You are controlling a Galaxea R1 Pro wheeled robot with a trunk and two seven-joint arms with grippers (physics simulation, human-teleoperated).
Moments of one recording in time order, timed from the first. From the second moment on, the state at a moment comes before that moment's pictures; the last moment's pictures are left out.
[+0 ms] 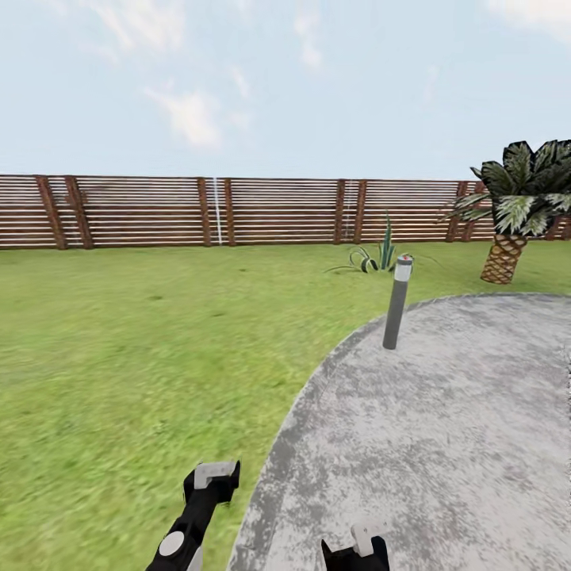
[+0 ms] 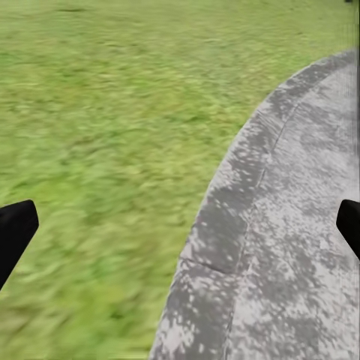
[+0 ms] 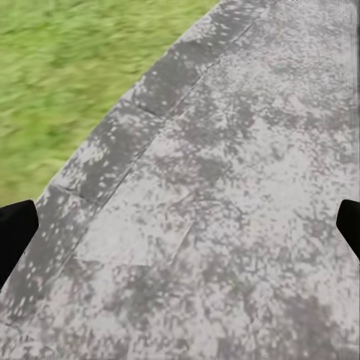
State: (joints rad) left arm -0.28 -0.12 0.00 -0.73 0.03 -0.23 0.00; right arm 0.00 0.03 0.24 -1.11 -0.01 0.19 0.00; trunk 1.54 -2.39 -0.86
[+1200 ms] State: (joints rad) left arm -0.28 -0.12 -0.01 -0.73 0.03 -0.23 0.00; right arm 0.00 0.03 0.07 -0.78 -0.02 0.18 0.00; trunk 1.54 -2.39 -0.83
